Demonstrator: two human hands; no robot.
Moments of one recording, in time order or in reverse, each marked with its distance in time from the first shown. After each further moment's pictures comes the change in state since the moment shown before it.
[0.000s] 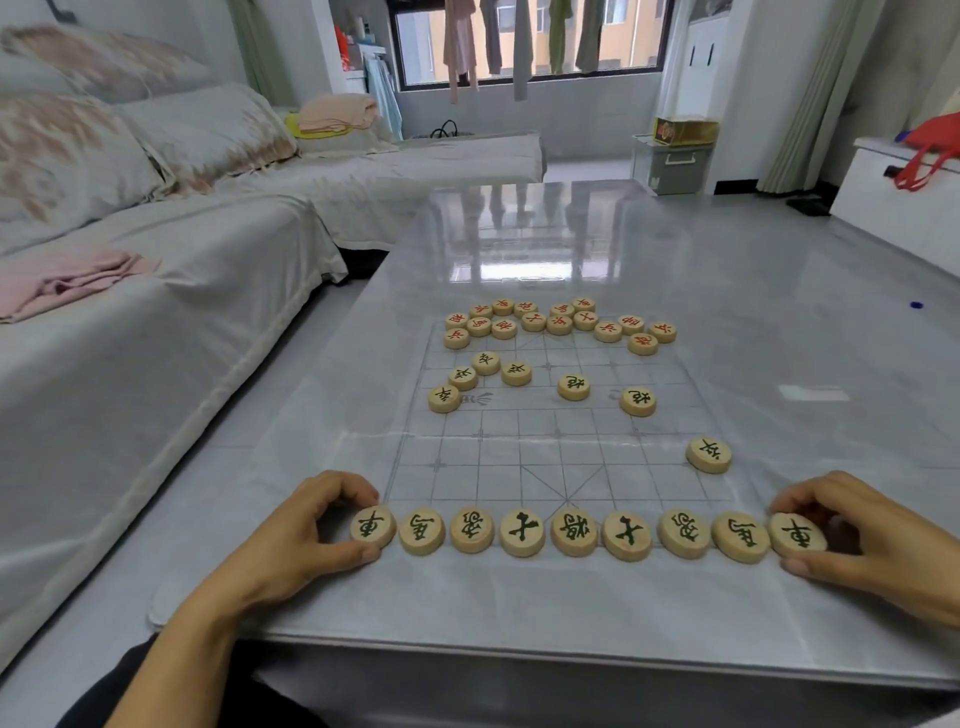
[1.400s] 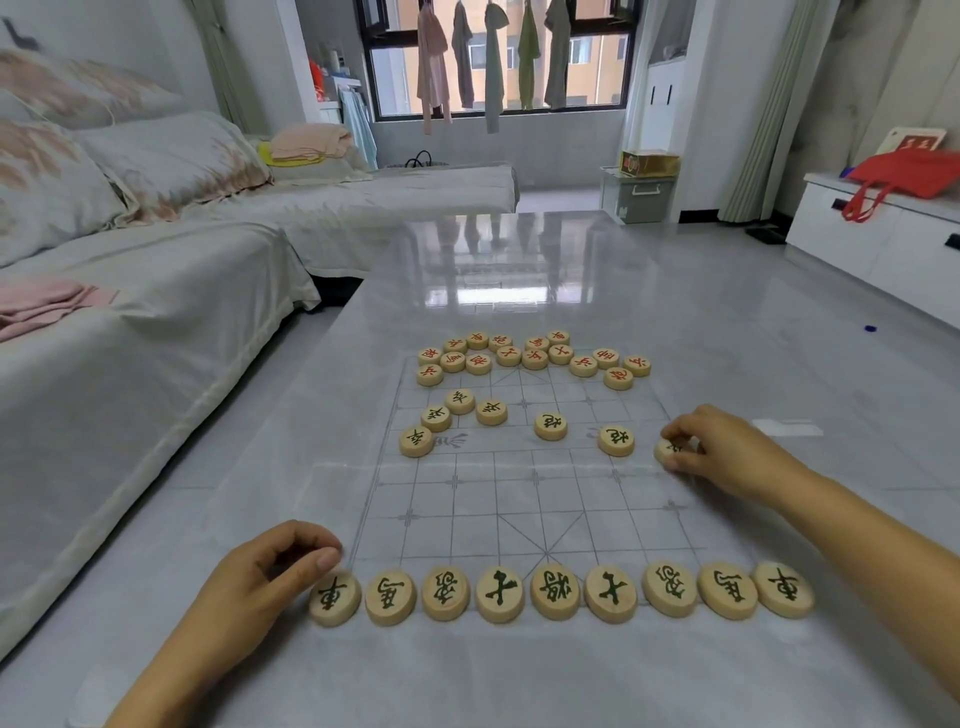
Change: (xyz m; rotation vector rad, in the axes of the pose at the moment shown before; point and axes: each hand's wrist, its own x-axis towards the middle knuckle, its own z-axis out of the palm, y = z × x) left_hand 0.008 0.017 0.006 -0.130 0.201 -0.113; right_hand 0.120 -0.048 0.001 -0.350 0.002 0.161
